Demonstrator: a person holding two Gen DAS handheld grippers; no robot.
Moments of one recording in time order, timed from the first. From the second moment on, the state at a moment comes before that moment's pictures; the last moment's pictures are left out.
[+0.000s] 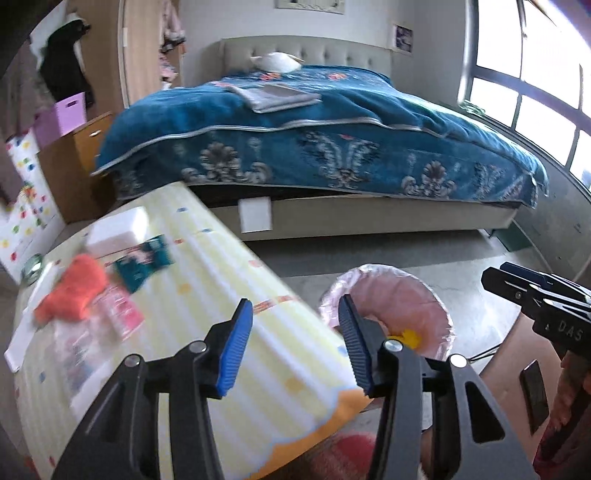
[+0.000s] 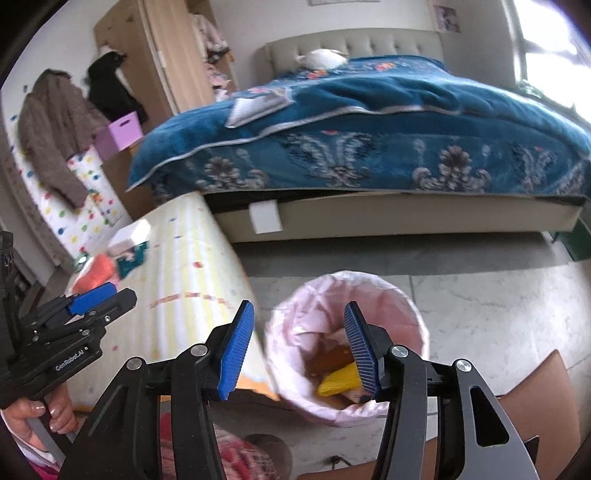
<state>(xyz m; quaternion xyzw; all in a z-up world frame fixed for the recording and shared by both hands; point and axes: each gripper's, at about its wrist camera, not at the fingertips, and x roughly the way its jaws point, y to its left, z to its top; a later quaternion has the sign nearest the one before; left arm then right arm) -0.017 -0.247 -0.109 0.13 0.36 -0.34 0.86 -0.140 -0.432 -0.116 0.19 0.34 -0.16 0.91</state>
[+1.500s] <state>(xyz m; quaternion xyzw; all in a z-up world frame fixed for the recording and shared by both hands) 0.162 -0.032 -0.130 0.06 0.40 -0.09 0.91 0.139 -0.231 -0.143 0.03 0.41 0.03 0.91</state>
